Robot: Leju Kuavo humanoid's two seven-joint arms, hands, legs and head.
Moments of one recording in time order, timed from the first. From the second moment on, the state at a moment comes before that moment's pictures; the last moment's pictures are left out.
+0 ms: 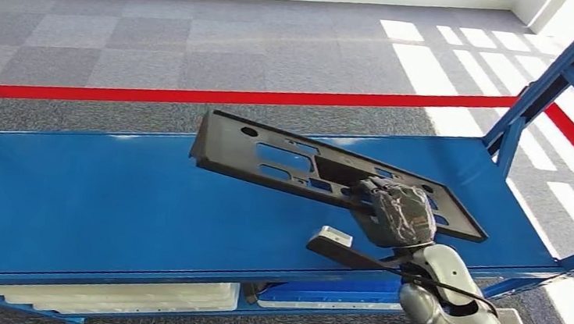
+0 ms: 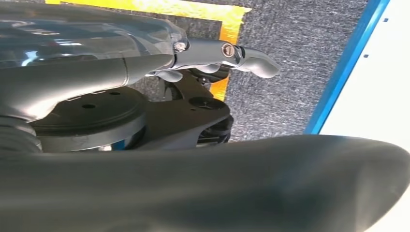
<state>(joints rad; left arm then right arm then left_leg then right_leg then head) -0.08 -0.18 1.37 -0.23 -1.01 -0.27 -0.46 -0.15 -0.17 0.27 -1.65 1.04 -0.25 -0.17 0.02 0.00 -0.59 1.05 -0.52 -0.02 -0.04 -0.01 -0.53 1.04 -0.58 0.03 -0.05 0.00</state>
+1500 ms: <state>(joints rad) -0.08 -0.18 1.41 -0.23 -0.93 -0.26 -0.37 -0.08 -0.03 0.21 -1.98 0.04 0.25 -0.49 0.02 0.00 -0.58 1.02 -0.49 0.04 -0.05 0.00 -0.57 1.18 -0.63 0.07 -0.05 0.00</state>
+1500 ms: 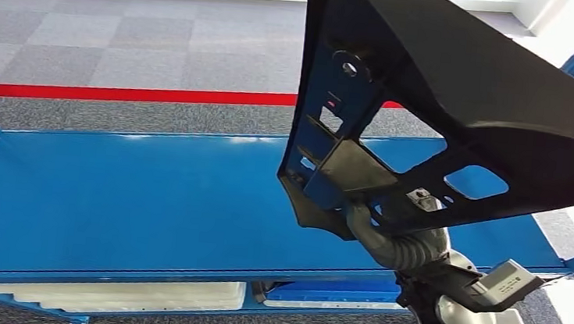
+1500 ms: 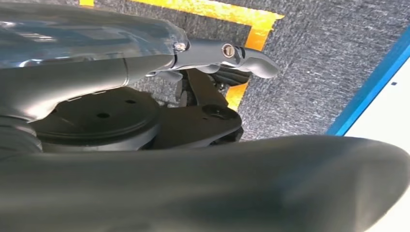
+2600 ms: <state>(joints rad) -0.09 -0.18 1.41 -0.23 -0.96 -0.25 -0.36 -0.10 -0.07 0.23 -1.96 -0.02 0.33 -0.50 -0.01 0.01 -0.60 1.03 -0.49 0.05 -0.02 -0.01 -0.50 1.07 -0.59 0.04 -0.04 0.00</state>
